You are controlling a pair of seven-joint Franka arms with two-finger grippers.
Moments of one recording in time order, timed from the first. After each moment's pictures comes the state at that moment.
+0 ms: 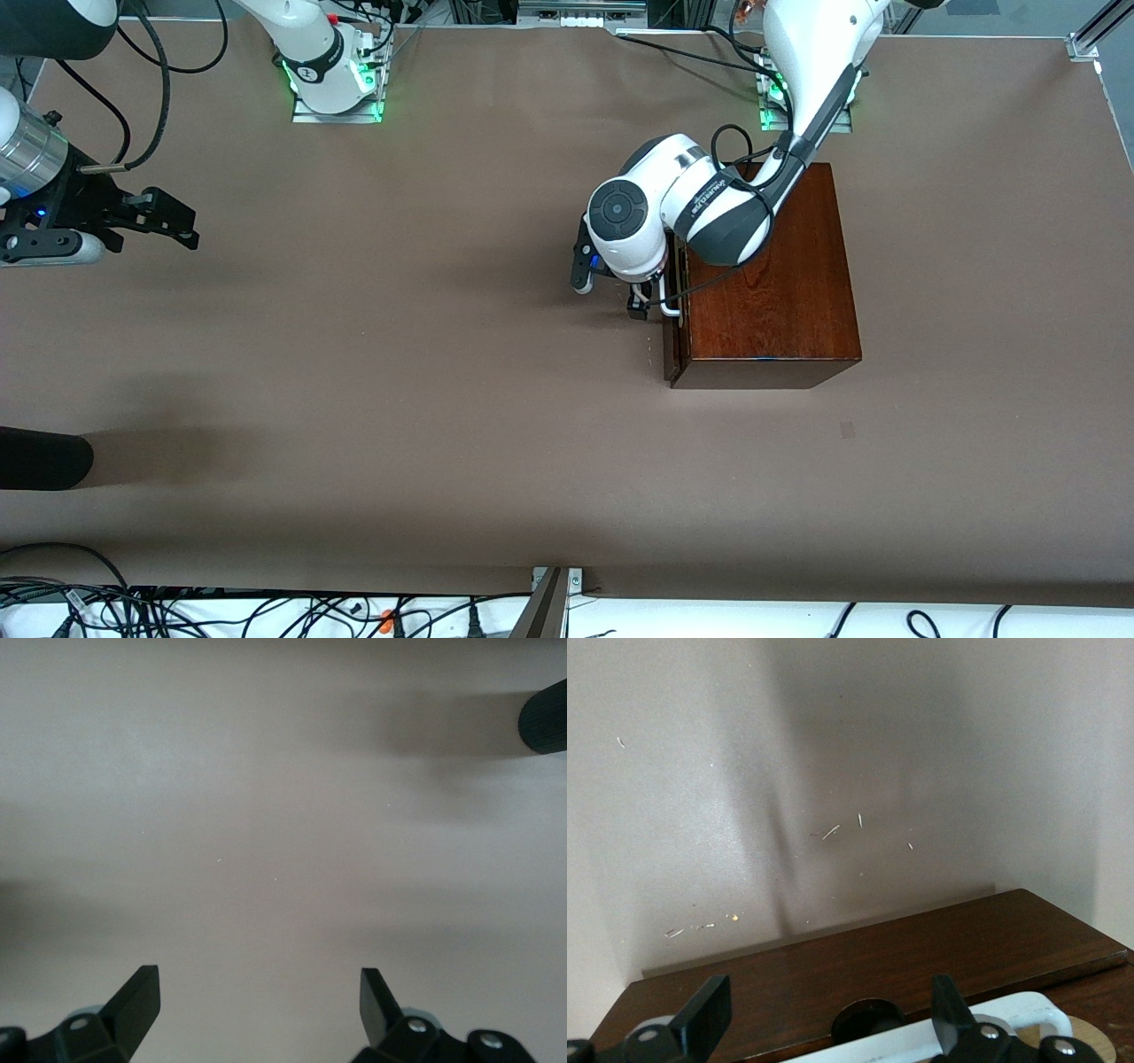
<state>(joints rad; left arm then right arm) -0.44 0.61 -0.30 -1.53 0.23 1.86 0.93 0.11 0.04 -0.05 -1.64 0.00 1.70 0.00</state>
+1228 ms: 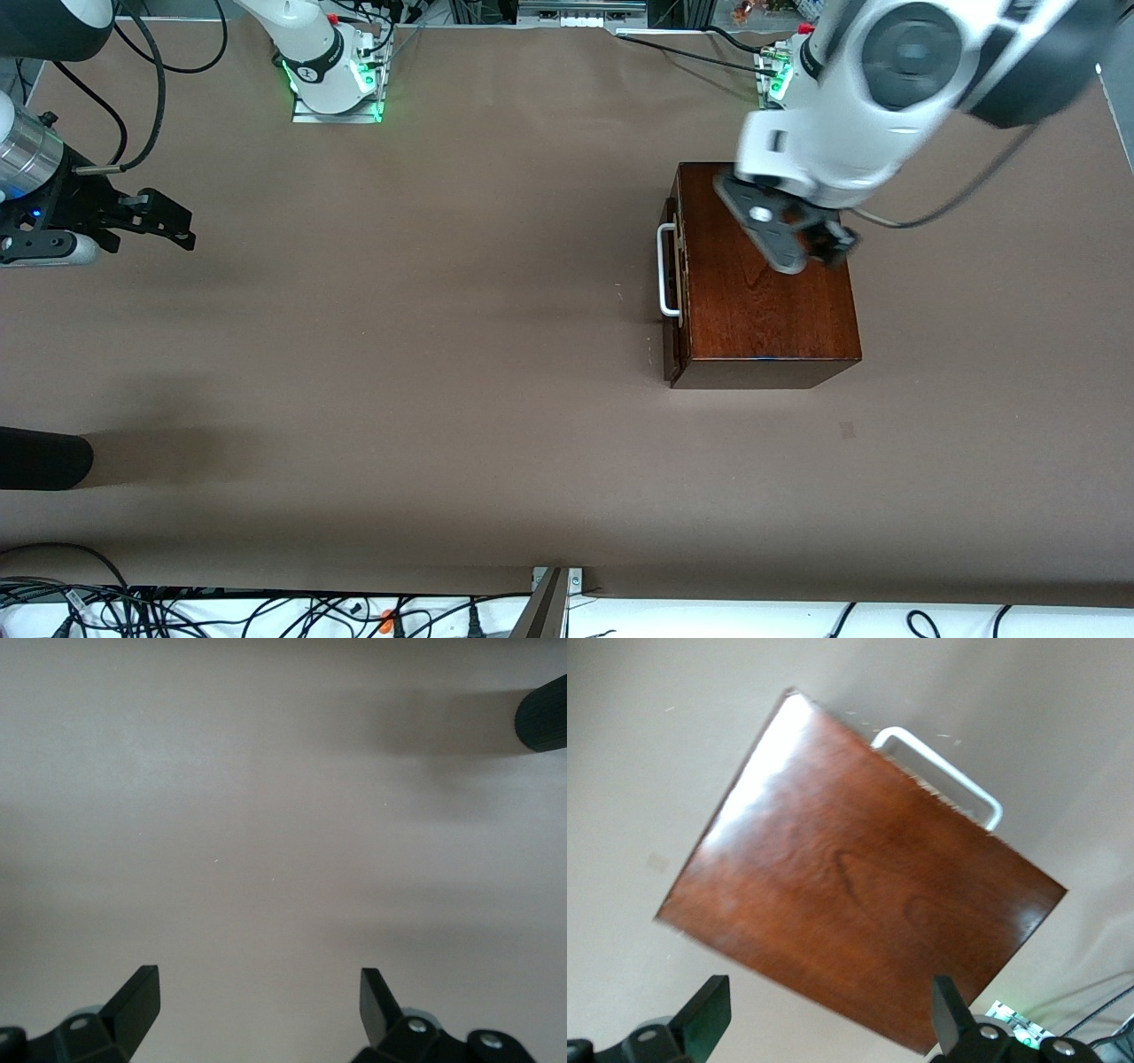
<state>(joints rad) -0.12 0.26 -0.31 -1.34 0.11 1.41 0.51 0.10 0.04 -0.05 -1.64 0.00 1.70 0.00</state>
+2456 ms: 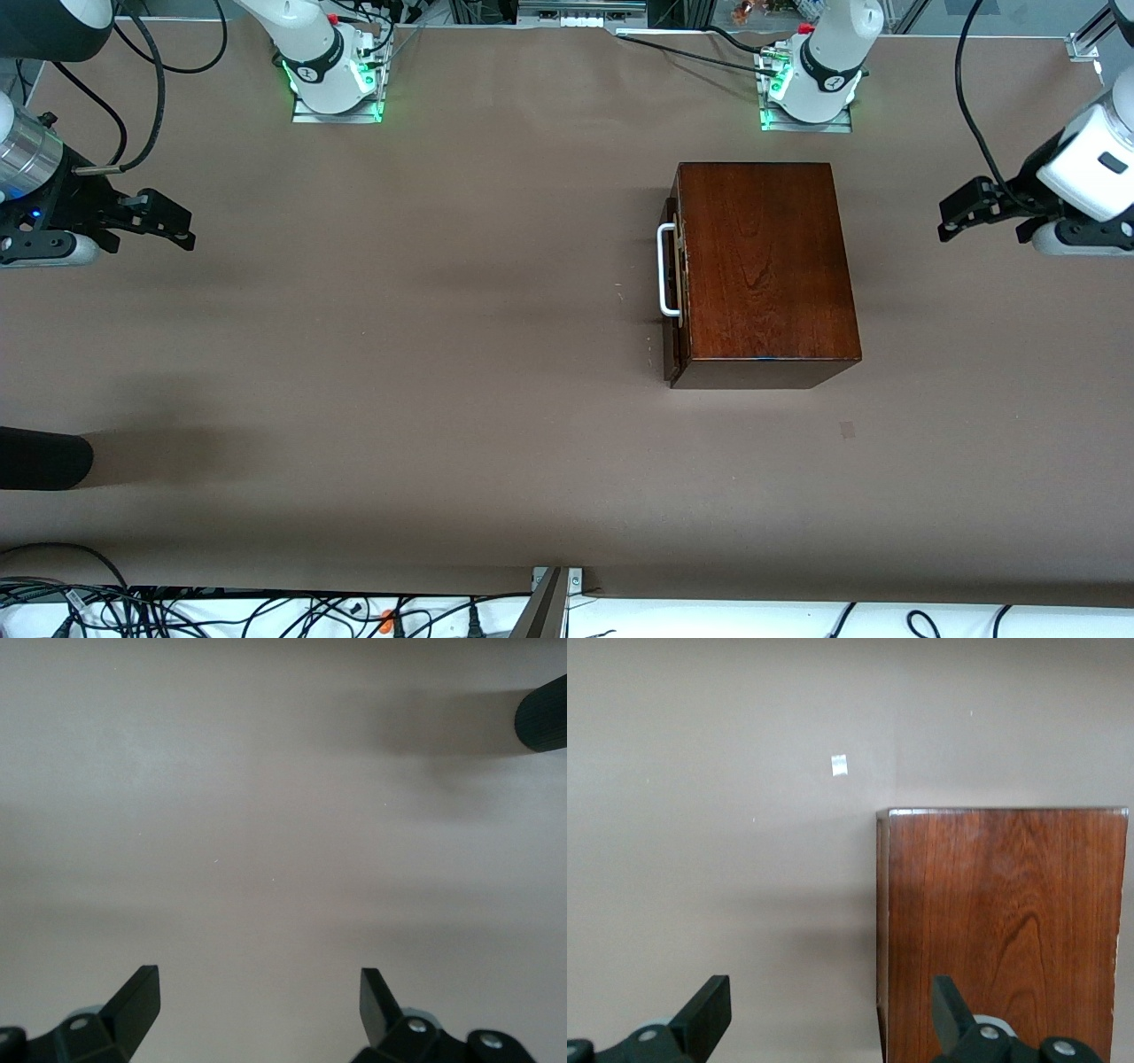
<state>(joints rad) -0.04 0.01 0.01 -1.65 -0.02 1.67 -0.05 0.10 0.04 -0.05 -1.64 0.00 1.70 0.00</state>
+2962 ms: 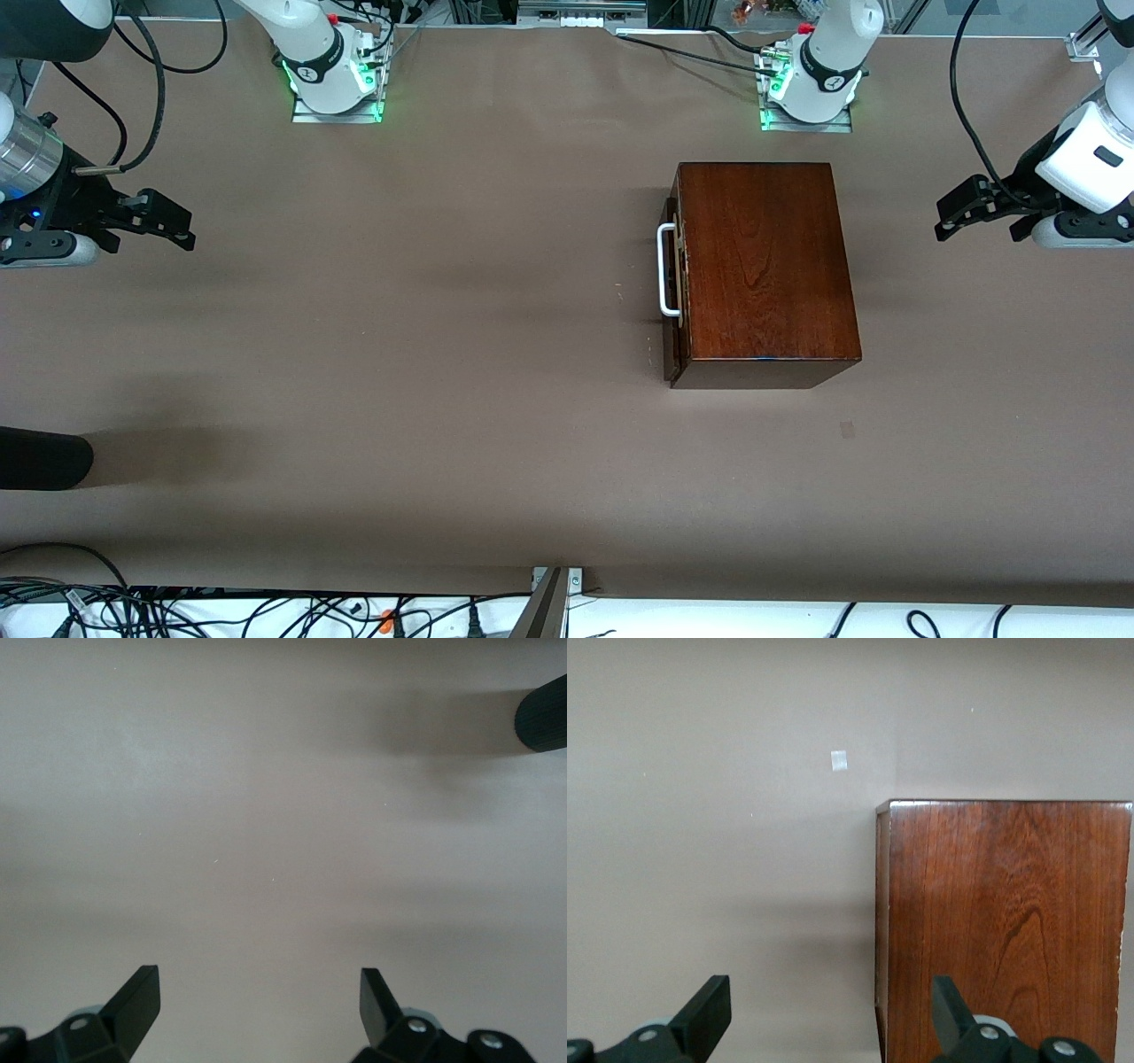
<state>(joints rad) -0.05 -0.05 0.01 -1.73 -0.02 1.68 -0.06 0.10 0.04 -0.05 -1.64 0.00 1.70 0.00</state>
